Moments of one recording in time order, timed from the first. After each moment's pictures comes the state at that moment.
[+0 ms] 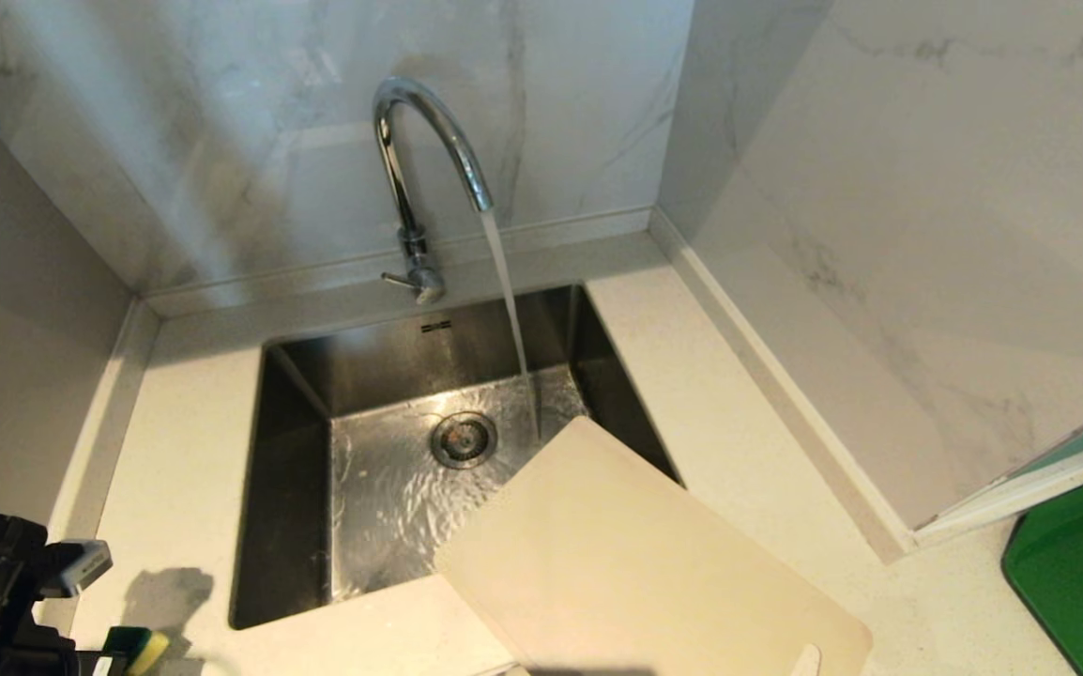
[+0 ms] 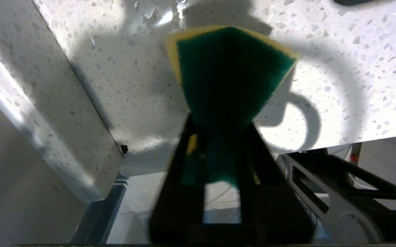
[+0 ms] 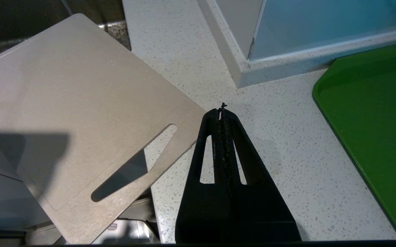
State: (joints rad) left arm 0.00 1.51 -0.36 -0.07 0.04 -0.04; right arm -0.01 0.00 0.00 0.00 0.01 0.00
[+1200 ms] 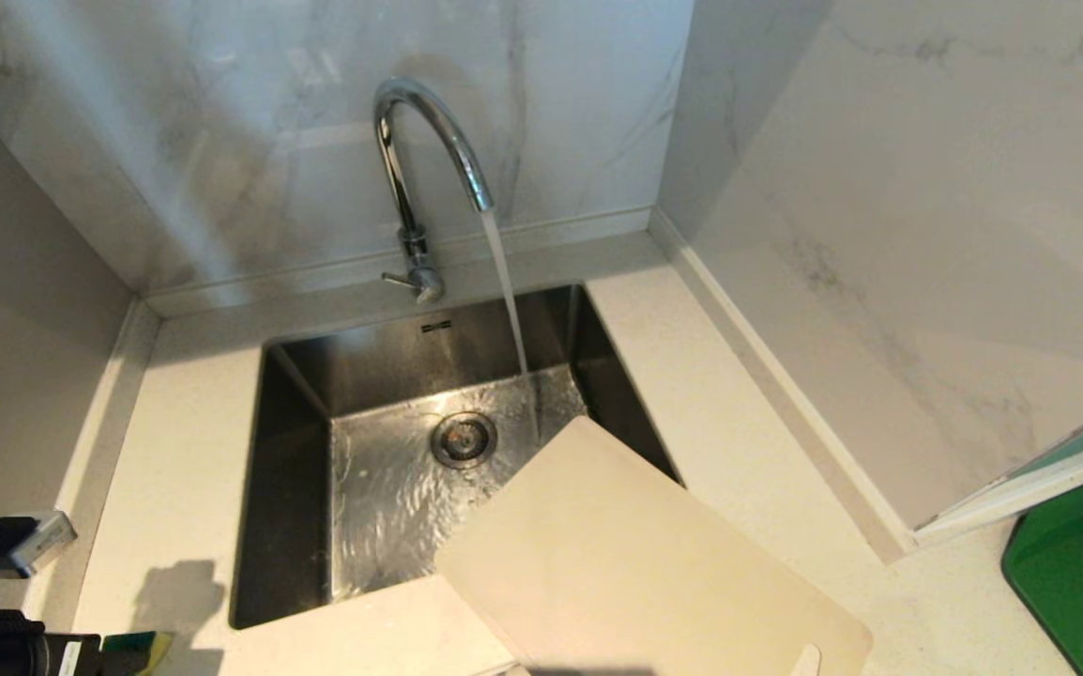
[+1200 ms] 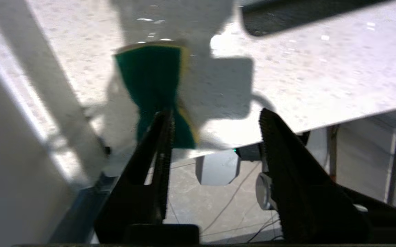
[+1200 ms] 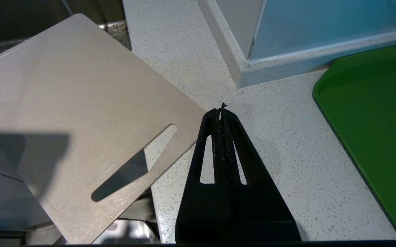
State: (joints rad) left arm -0.11 1.27 -0.40 0.04 0.03 -0.13; right arm -0.01 0.00 0.00 0.00 0.01 0.00
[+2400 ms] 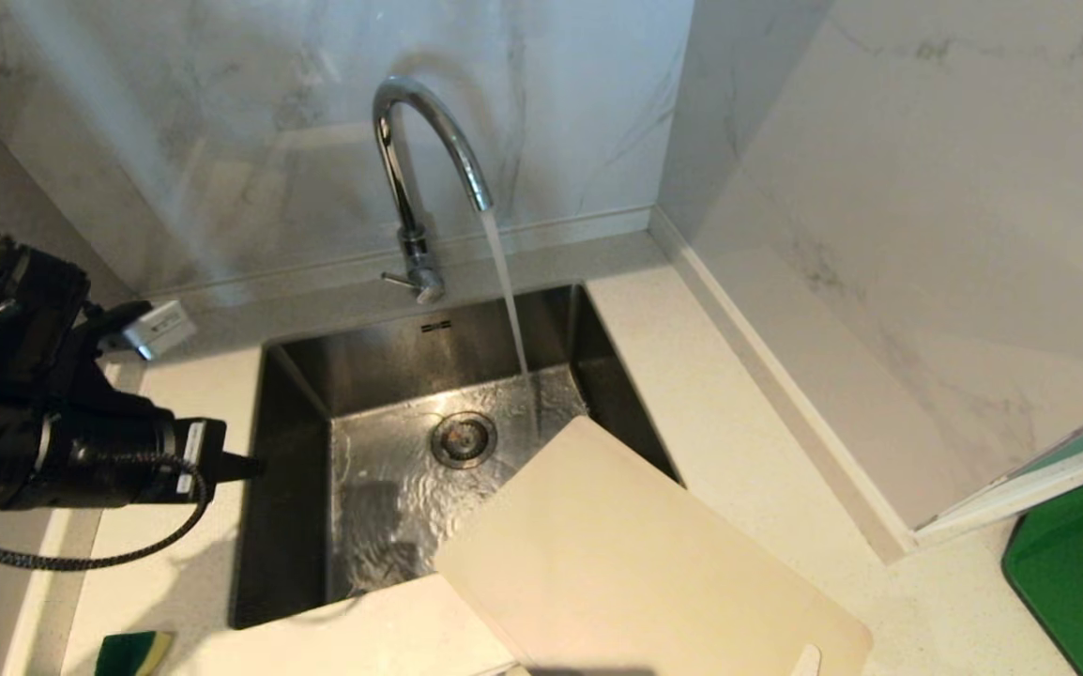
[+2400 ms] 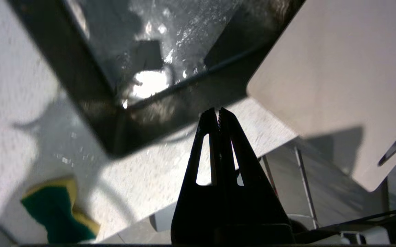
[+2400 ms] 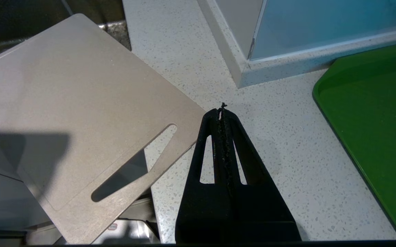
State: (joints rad) left arm -0.42 1.45 -1.09 0.36 0.00 -0.30; right arm -0.01 0.00 0.00 0.00 0.01 0.00
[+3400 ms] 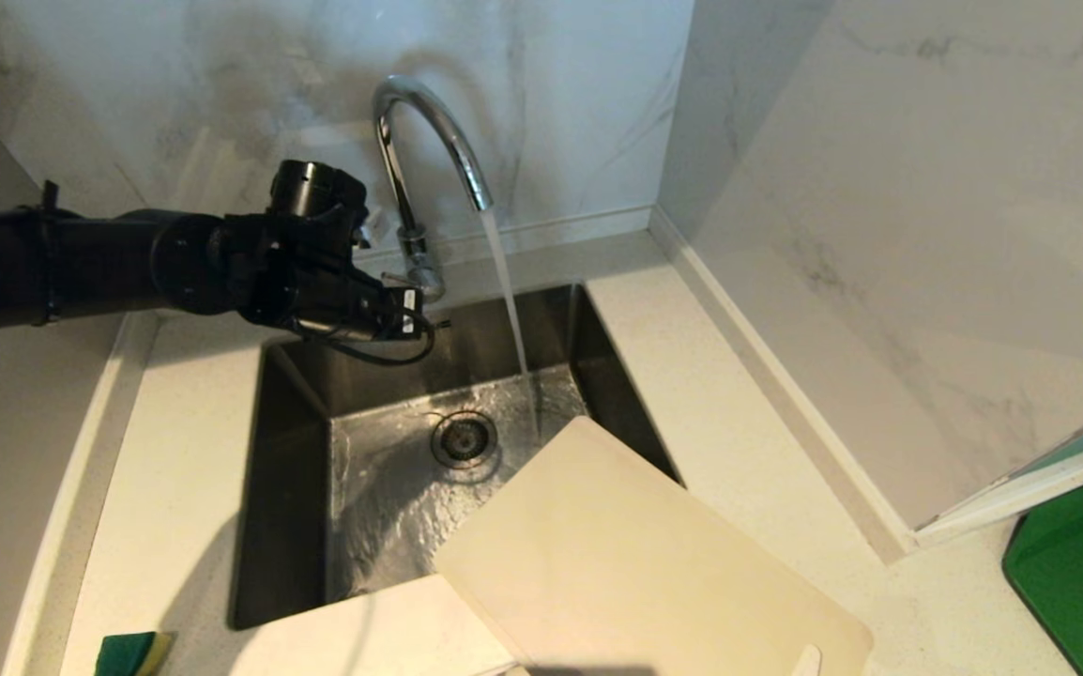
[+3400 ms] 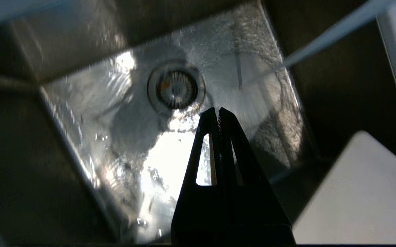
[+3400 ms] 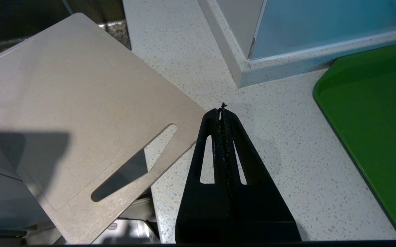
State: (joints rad) left arm -0.44 2.11 -1.93 0.32 0.14 -0.21; right arm -0.01 0.00 0.00 0.00 0.01 0.00
